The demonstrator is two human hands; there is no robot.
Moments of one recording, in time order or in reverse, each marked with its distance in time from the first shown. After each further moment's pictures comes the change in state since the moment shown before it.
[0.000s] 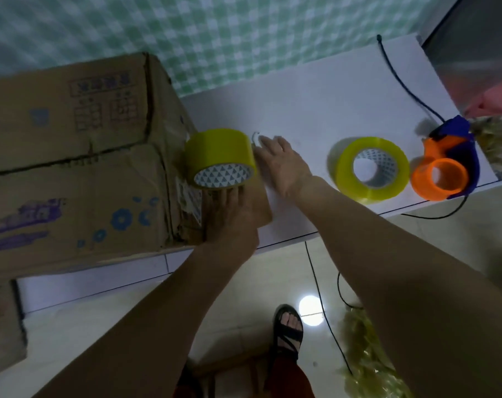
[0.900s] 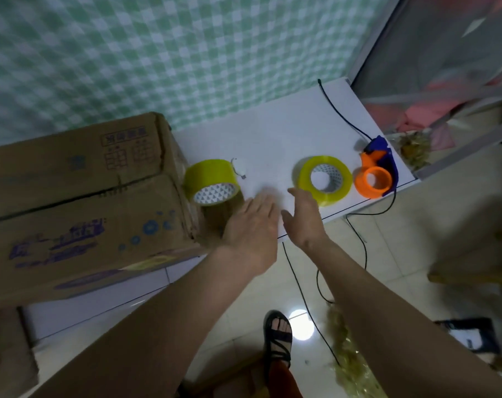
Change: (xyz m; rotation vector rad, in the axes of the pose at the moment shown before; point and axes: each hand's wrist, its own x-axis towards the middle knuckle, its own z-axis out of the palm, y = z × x) left_hand -0.067 0.043 -0.074 0.274 0.012 0.446; right_hand -0.147 -0.030 -0.039 0.659 0.326 0.517
